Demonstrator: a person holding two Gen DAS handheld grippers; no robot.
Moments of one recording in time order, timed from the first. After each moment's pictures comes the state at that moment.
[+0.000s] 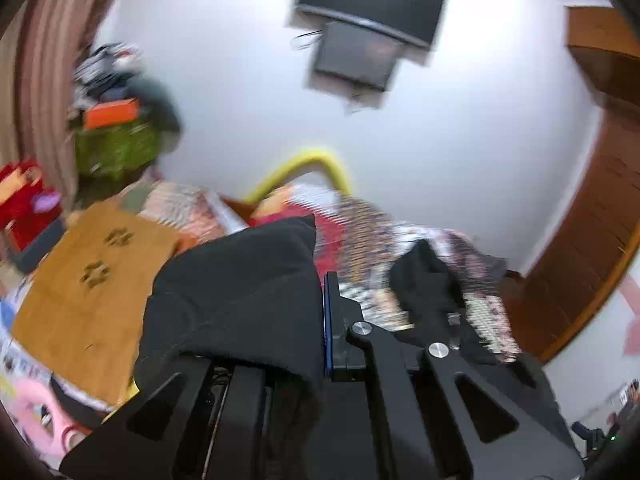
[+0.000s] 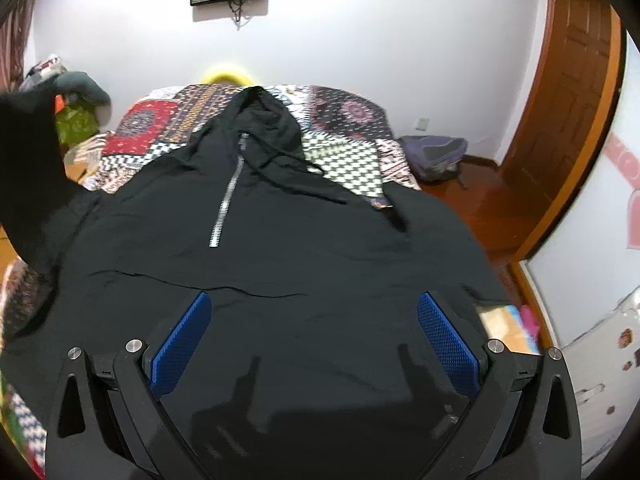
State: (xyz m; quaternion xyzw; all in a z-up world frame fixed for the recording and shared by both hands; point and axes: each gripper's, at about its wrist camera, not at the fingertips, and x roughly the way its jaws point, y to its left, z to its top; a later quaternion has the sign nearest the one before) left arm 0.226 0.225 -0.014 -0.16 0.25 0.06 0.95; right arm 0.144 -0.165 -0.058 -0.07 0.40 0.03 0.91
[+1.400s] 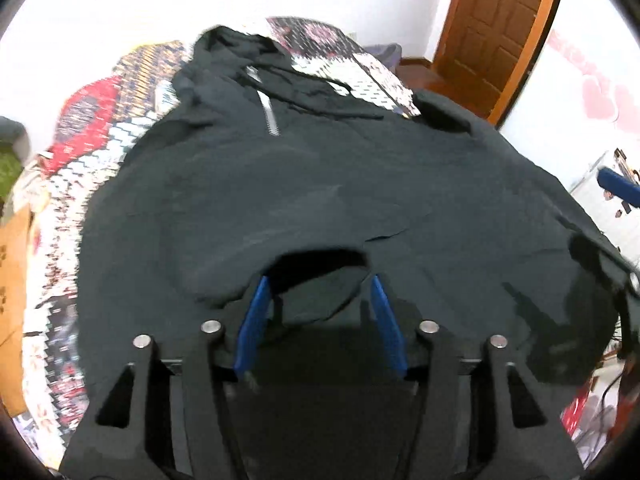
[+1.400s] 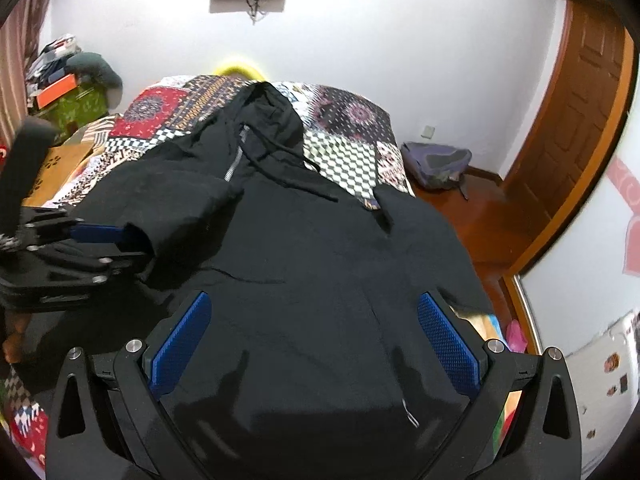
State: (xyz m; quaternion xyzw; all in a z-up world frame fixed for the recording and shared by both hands) left arm 0.219 -0.018 -0.183 0.04 0.48 -0.15 0.86; right arm 0.135 -0.176 -0.051 -0.11 0.39 0.06 0.91
